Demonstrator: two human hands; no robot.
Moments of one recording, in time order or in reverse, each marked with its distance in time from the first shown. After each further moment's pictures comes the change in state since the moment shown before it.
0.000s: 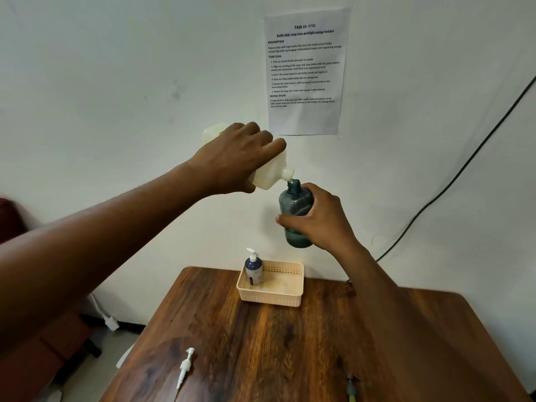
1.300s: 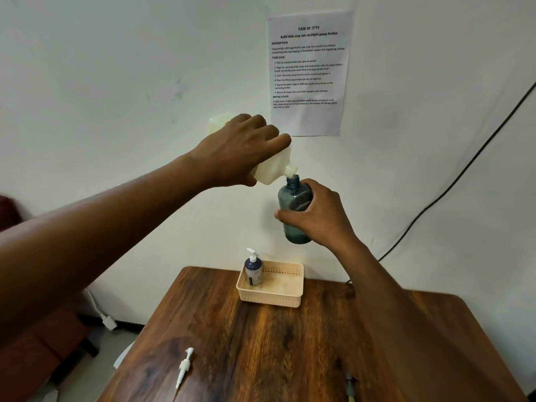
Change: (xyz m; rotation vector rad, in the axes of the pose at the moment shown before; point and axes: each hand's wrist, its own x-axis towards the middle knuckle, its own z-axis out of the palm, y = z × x) left_hand 0.004 -0.012 -0.007 0.007 0.048 0.058; right_hand 0.006 -0.012 -0.001 -0.006 0.013 -0.020
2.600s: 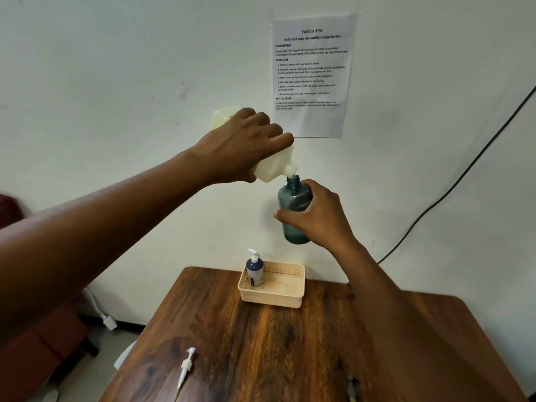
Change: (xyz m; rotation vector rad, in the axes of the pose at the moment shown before) left_hand -0.003 -0.009 -0.005 0.038 0.011 0.044; right_hand -0.001 -0.007 0.007 0.006 0.020 0.004
